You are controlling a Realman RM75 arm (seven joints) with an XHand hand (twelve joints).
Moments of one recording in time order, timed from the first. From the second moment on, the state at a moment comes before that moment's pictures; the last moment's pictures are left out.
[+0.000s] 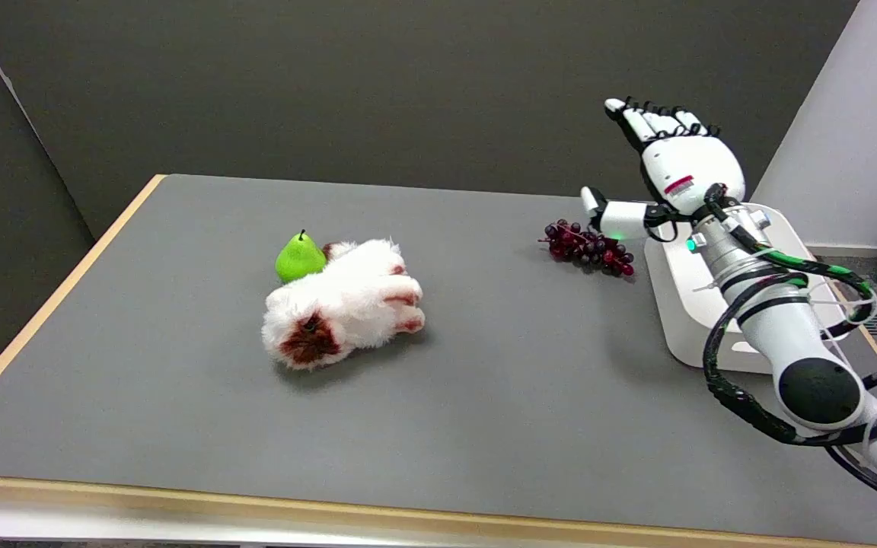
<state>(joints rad) -0.15 -0.78 -1.72 1.77 -1.59 -0.55 2.30</state>
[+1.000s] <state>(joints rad) 0.28 -0.87 -1.89 1.61 -0.78 -0.06 2.23</state>
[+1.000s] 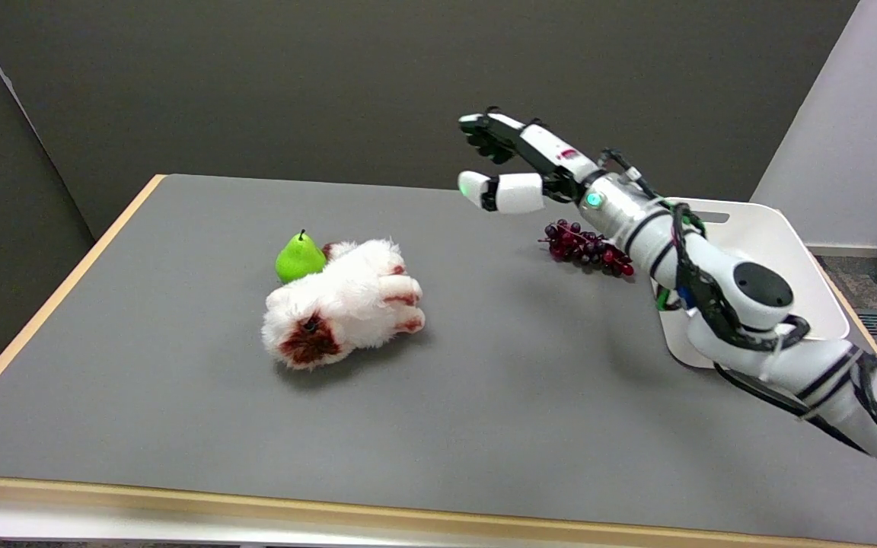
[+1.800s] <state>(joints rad) 0.58 -0.95 -2.14 1.34 -0.67 0.21 1.83</state>
